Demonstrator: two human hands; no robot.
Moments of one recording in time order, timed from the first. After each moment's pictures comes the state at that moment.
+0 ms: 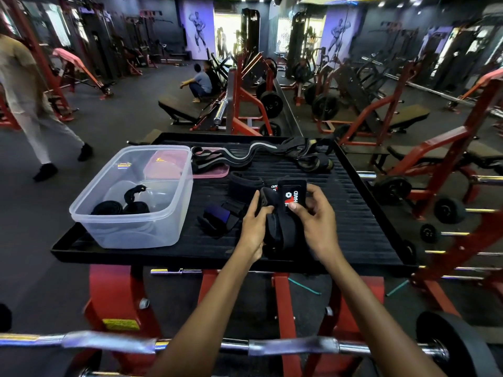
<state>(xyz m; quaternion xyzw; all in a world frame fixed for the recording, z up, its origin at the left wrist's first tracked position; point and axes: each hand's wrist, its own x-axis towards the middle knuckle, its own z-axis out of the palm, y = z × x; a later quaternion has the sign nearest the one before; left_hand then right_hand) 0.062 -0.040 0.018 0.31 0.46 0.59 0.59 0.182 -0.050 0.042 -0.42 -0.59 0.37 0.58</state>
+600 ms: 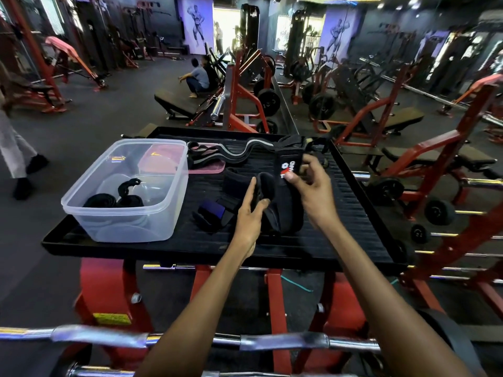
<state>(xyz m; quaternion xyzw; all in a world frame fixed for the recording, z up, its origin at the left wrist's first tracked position) 0.061 -0.038 0.015 0.39 0.44 0.62 0.52 0.181 -0.027 0.090 -0.36 -0.62 0.38 0.58</state>
